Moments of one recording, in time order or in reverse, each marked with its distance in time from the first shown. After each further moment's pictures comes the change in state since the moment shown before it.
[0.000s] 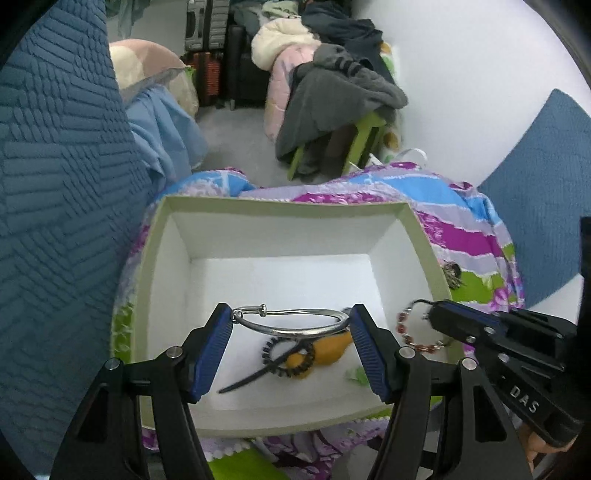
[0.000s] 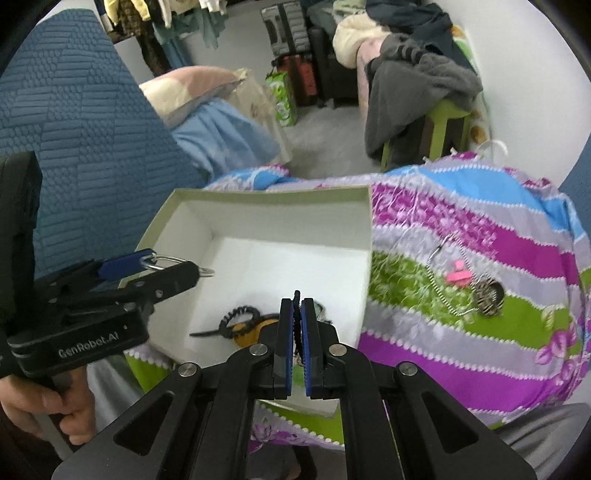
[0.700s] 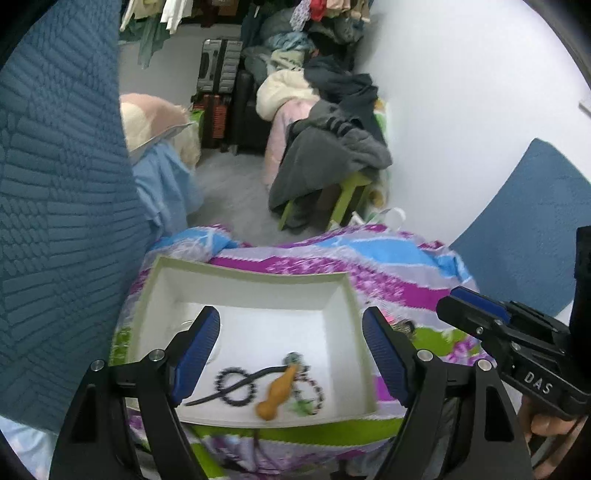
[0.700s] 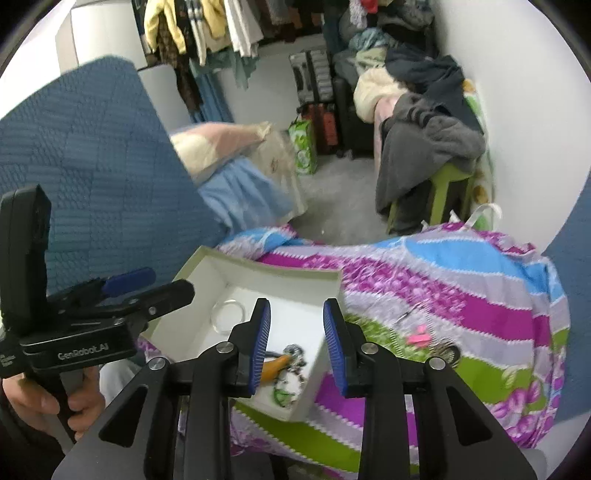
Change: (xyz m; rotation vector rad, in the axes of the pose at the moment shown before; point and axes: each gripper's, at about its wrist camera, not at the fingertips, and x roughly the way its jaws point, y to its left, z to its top) left arm -0.076 -0.055 0.021 -0.072 -0.204 -0.010; right arm -0.098 -0.031 0.032 -0.099 -0.212 0.019
